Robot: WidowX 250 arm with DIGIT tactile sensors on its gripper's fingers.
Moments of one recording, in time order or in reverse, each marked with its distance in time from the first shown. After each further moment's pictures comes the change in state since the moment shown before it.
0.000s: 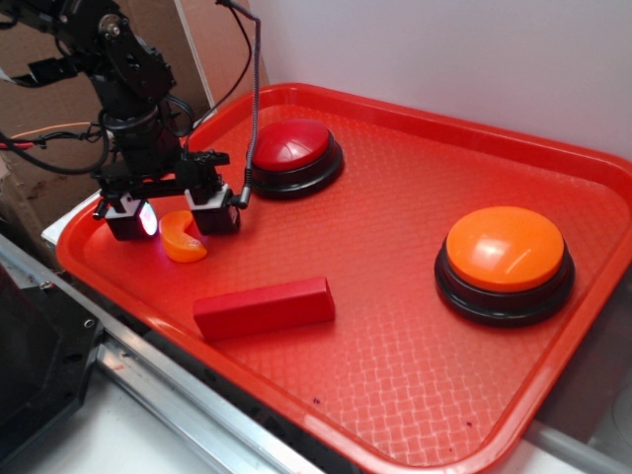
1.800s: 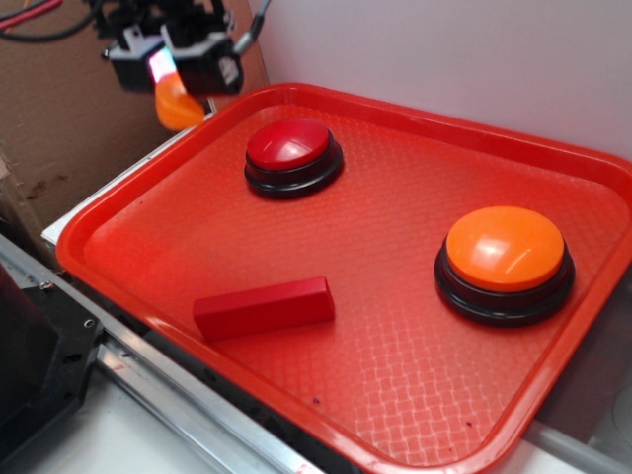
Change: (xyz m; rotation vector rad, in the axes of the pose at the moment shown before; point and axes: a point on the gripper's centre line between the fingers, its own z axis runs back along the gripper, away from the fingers) arm -0.033 -0.075 0.155 -0.060 0.033 -0.382
